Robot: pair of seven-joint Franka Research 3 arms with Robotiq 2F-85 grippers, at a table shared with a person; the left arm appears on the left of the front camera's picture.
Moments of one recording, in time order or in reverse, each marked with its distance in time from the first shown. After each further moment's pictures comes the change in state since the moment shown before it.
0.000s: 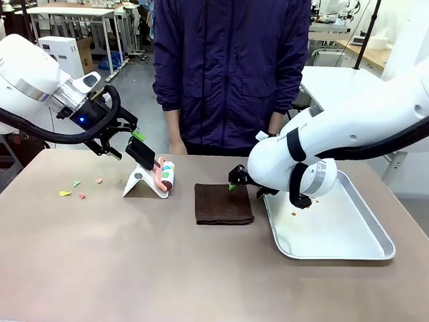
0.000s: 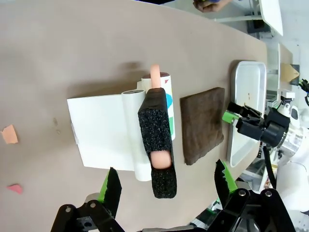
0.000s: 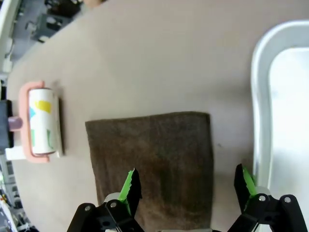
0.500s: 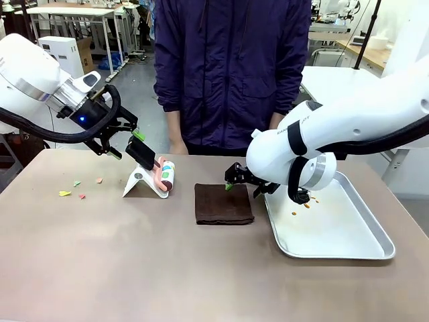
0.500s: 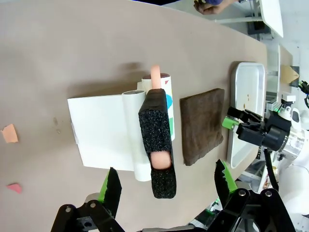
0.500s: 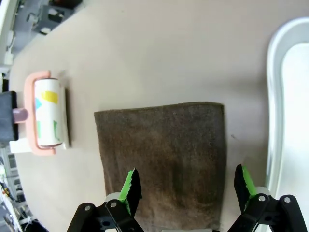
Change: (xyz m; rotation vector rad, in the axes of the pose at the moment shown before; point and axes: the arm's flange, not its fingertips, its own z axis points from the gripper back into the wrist) left arm 0.000 0.000 0.000 0.000 -0.002 0.009; right arm 0.000 0.009 0.004 0.012 0.036 0.006
